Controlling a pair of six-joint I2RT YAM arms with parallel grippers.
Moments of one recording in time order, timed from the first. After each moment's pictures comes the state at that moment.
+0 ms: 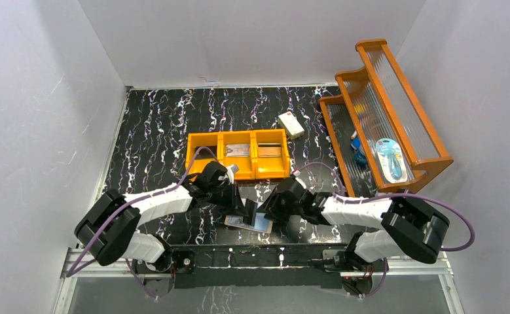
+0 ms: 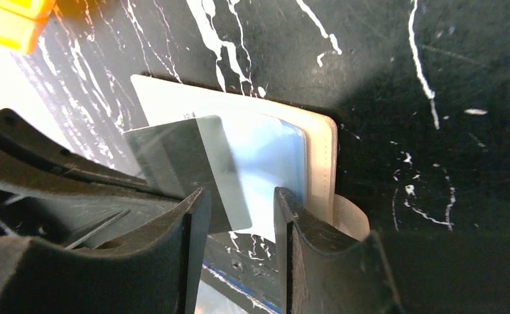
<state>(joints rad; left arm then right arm) -0.72 1.38 0.56 -0.11 0.47 -0.82 1.00 1.33 0.46 0.06 -0.01 1.45</state>
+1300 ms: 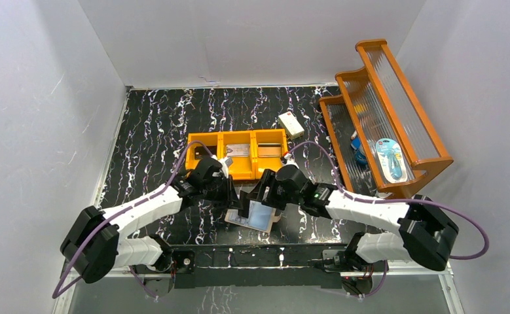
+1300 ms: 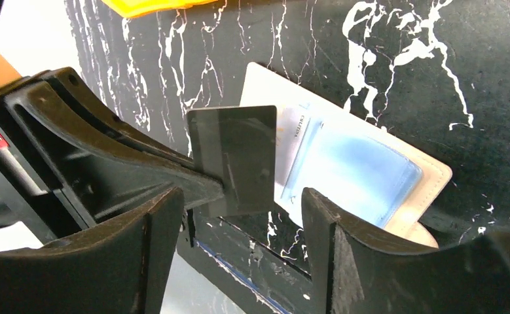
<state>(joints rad) -0.72 1.22 0.62 -0.30 0.35 -0.76 0.99 1.27 0.65 -0.07 0.00 1.15</state>
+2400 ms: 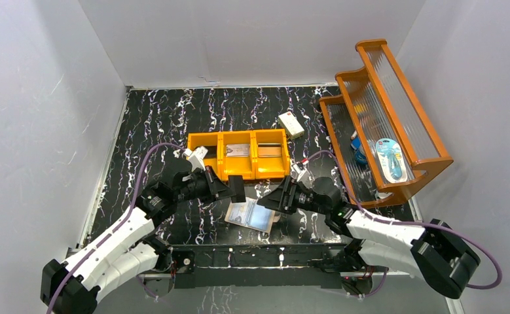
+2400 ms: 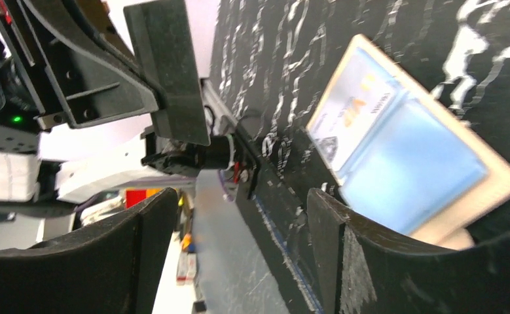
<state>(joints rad) -0.61 0.81 0.58 -0.32 0.35 -0.92 0.82 0.99 0.22 0.50 -0.35 1.15</state>
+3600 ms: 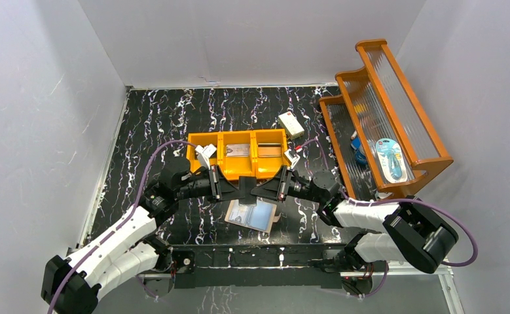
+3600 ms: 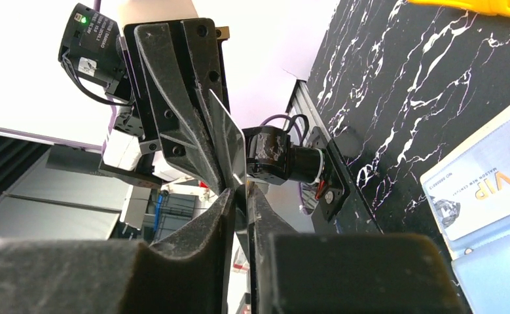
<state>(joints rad) -0.61 0.83 0.55 -0.09 0.63 -0.97 0.78 1.27 0.31 1.02 -0.57 1.33</state>
